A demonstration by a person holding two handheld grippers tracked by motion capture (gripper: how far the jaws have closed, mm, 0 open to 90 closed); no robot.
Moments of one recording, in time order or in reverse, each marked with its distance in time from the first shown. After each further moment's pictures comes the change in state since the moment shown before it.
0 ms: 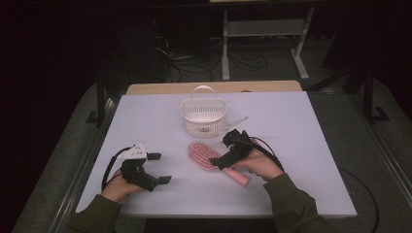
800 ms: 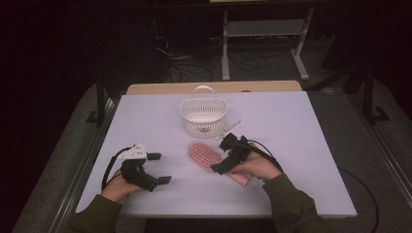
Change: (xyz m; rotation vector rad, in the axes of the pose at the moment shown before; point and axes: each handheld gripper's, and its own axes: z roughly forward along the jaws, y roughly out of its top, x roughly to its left) left arm 0.000 0.000 0.000 0.001 0.000 0.000; right arm 0.002 -0.006 0.015 0.135 0.001 0.000
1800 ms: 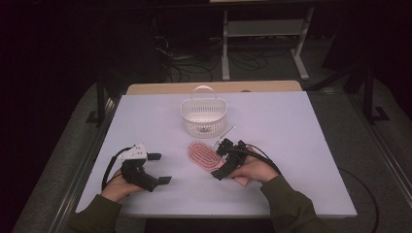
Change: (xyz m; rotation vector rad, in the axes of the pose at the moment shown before) left arm 0.000 0.000 0.000 0.002 -0.002 0.002; right arm 0.006 -0.005 0.017 0.114 -0.022 -0.039
